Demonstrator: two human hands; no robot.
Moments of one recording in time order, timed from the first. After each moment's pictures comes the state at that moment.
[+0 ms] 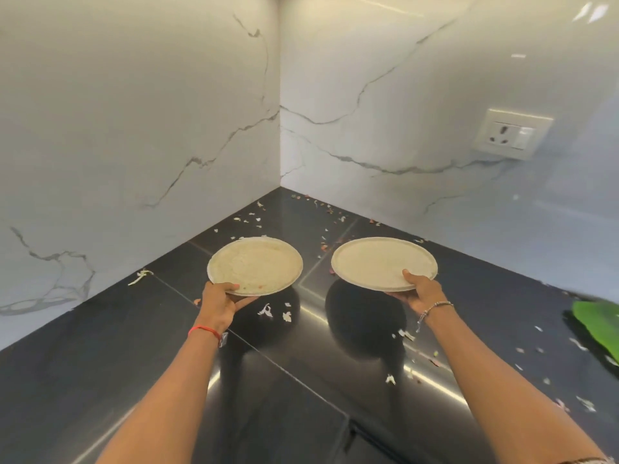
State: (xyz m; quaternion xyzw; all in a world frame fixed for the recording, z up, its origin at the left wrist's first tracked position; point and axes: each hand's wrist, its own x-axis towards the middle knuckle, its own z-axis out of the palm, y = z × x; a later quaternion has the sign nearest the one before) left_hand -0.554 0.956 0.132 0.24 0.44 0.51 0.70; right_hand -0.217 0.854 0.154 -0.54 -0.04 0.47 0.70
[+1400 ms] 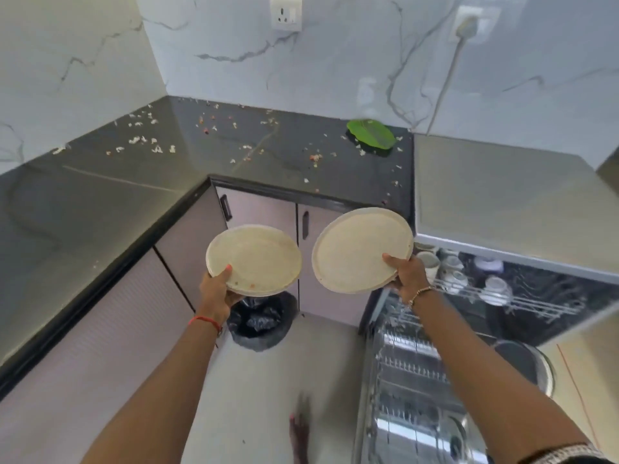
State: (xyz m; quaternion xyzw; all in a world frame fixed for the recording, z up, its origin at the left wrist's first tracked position) left_hand -0.531 0.319 0.062 0.33 0.51 0.38 0.69; right_hand -0.256 0.141 0.093 -0.65 -0.06 0.35 0.67
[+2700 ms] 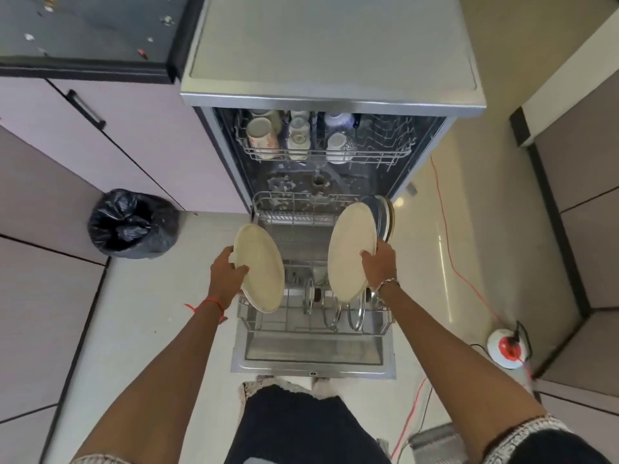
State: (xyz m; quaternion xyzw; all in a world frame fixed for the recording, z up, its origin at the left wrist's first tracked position) left_hand -0.273 -0.053 -0.064 0.66 0.53 0.05 0.54; right_hand -0.078 -0.250 -0.056 -0.88 -0.05 0.25 0.40
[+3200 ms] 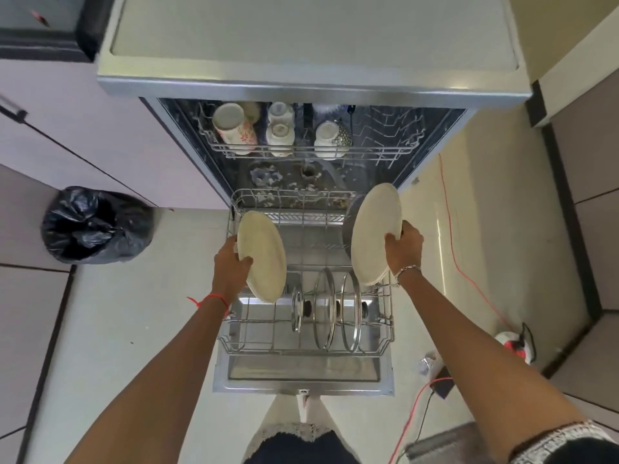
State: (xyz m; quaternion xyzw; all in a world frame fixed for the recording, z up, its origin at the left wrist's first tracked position) left_hand -0.166 -0.027 -0.130 0.68 0.51 0.04 0.52; right_hand 0.045 -0.232 -0.132 -0.92 0.00 0.18 0.35
